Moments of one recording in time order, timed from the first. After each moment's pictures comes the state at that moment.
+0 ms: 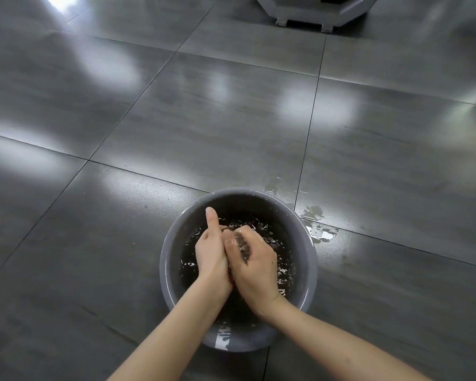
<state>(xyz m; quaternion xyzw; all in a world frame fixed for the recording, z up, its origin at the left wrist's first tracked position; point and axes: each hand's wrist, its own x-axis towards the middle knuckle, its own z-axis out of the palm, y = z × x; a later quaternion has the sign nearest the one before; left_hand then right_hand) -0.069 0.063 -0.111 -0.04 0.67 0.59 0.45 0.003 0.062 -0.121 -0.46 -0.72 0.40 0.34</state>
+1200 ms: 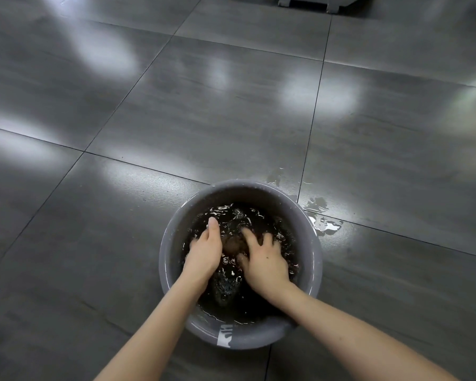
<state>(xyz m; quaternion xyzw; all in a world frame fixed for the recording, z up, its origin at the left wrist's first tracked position) -0.104 0.049 -0.157 0.18 0.82 0.28 0.47 0.017 0.084 -0.175 -0.53 -0.80 0.26 -0.07</state>
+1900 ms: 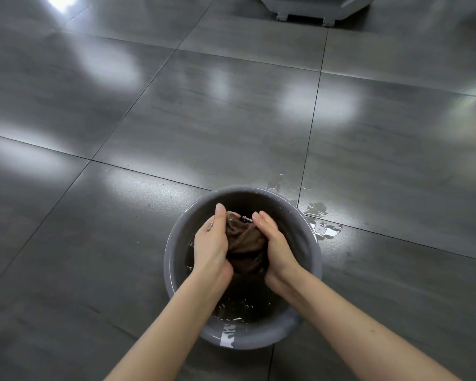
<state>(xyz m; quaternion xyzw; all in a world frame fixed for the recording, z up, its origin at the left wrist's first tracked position) -0.074 0.067 -0.099 0.01 0.64 0.61 0.47 0.012 0.094 -0.110 -0.48 -0.25 0.80 0.26</state>
